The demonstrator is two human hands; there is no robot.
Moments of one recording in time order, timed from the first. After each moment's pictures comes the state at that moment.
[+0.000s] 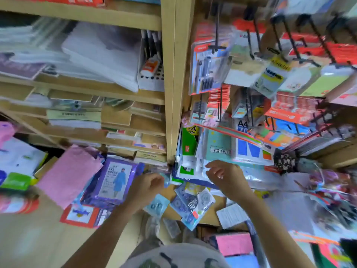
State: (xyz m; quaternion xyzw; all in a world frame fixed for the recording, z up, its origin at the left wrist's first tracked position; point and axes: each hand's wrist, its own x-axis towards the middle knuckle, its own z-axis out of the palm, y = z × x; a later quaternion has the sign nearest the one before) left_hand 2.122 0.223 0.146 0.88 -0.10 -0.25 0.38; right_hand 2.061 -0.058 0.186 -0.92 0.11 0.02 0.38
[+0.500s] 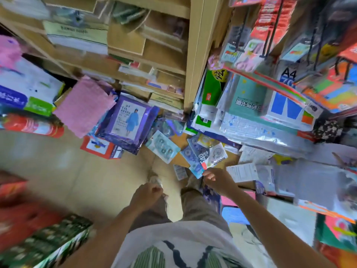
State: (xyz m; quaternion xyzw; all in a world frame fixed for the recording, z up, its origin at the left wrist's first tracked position) left_hand 1.955 0.262 -0.007 0.86 0.10 -0.42 0.25; right_hand 1.971 -0.032 -0.004 -0.84 0.11 0.37 0.37
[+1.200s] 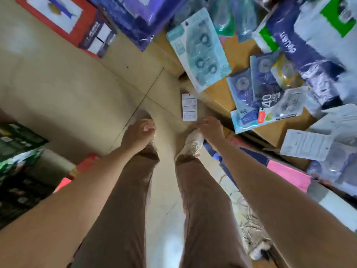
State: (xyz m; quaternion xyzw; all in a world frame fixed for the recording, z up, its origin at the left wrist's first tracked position) left_hand 1.871 0.373 -0.366 0.82 0.21 -0.36 0.39; right_hand 1.927 0.109 -0.411 -0.82 0.22 0.44 0.30
